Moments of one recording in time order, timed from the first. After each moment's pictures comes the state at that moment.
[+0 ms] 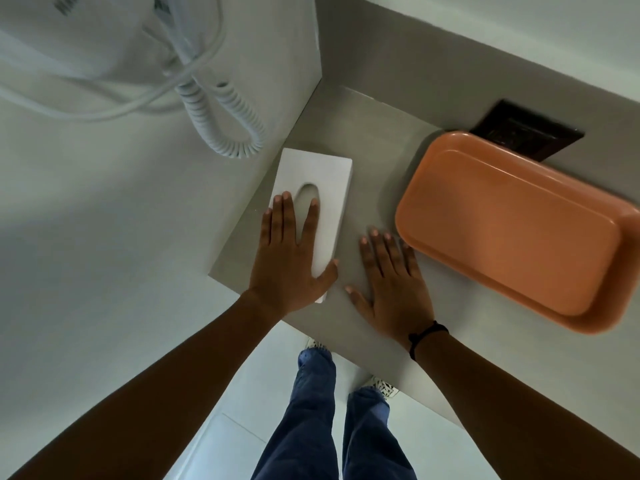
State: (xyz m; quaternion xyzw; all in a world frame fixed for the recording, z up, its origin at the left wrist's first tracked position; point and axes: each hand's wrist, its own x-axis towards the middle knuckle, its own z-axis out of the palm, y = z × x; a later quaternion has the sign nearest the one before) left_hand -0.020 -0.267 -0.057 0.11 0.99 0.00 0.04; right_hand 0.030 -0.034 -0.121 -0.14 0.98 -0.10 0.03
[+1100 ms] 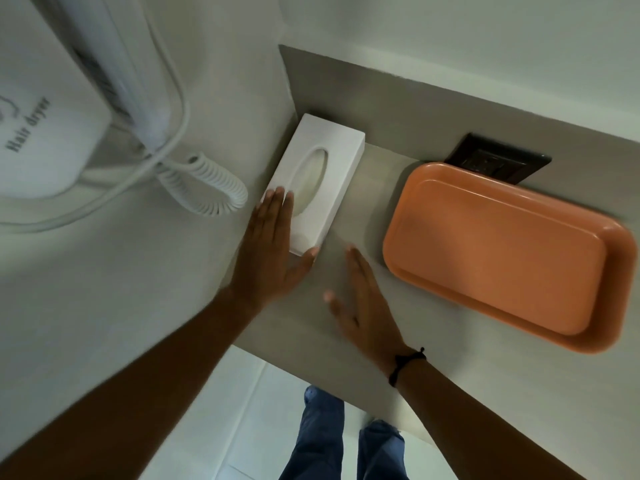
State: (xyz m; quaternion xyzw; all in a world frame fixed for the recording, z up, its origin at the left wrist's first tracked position) left_hand -0.109 -0.287 -0.054 0.20 0.97 0.13 -0.08; right_hand -0.002 -0.081 -0.077 -0.02 0.87 -0.50 0.07
